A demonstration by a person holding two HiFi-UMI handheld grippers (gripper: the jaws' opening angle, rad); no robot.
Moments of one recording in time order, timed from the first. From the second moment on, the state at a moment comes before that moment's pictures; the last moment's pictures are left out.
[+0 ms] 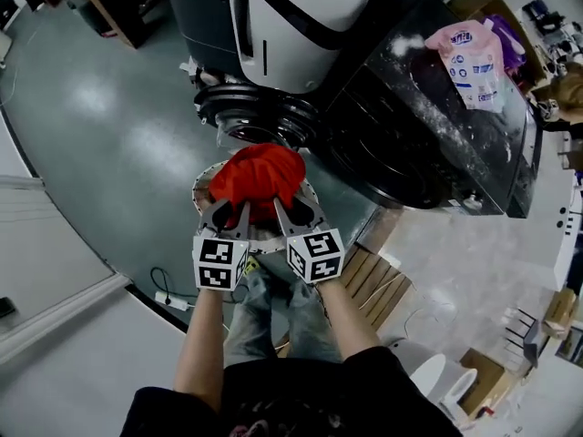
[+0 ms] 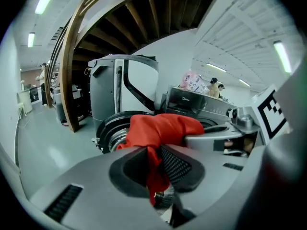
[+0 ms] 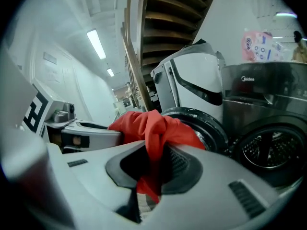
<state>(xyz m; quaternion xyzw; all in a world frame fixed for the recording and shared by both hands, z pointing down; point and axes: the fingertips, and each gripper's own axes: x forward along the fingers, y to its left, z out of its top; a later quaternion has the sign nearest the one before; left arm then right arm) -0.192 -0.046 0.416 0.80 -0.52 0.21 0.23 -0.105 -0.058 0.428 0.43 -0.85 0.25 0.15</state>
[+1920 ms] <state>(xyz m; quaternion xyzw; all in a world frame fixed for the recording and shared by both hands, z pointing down) 0.188 -0.096 0.220 0.96 -0.24 0.15 0.04 0.265 -0.058 0.231 0.68 -0.72 0.16 0.03</state>
